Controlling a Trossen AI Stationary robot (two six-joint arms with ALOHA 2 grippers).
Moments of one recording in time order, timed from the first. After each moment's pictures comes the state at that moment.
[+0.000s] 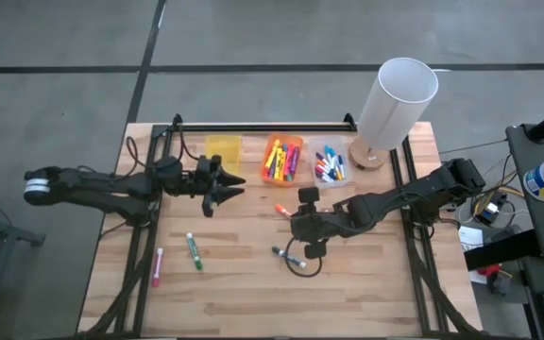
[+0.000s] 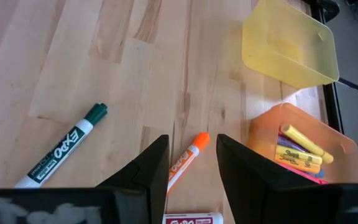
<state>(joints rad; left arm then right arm) 0.13 0.91 0.45 0.52 0.15 -0.37 0.30 1.62 1.29 -0.59 0.42 -0.04</state>
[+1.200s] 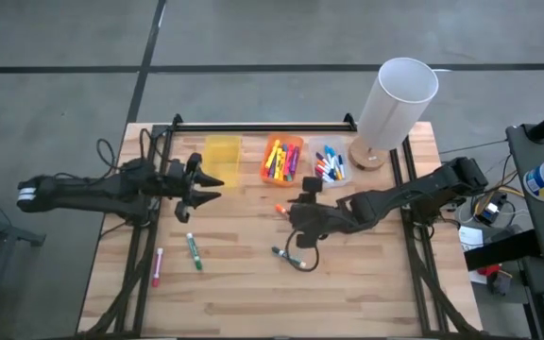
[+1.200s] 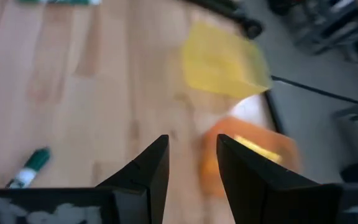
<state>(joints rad) 0.08 0.59 0.42 0.32 0.17 -0.20 0.28 1.60 1.28 -0.48 0.61 -0.03</state>
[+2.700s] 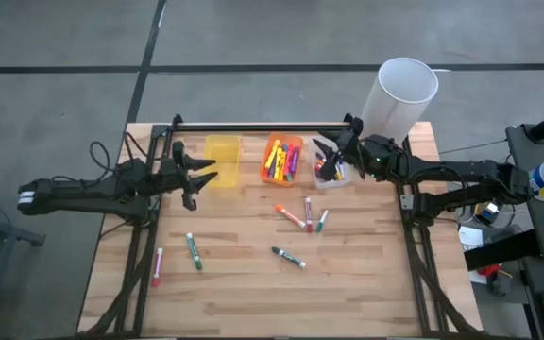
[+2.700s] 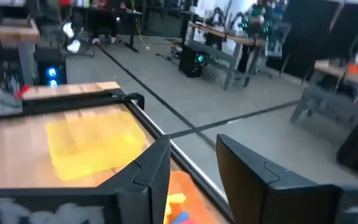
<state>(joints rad) 0.08 0.50 0.39 0.29 -0.17 0.05 -0.26 1.11 0.70 0.29 0.36 -0.08</state>
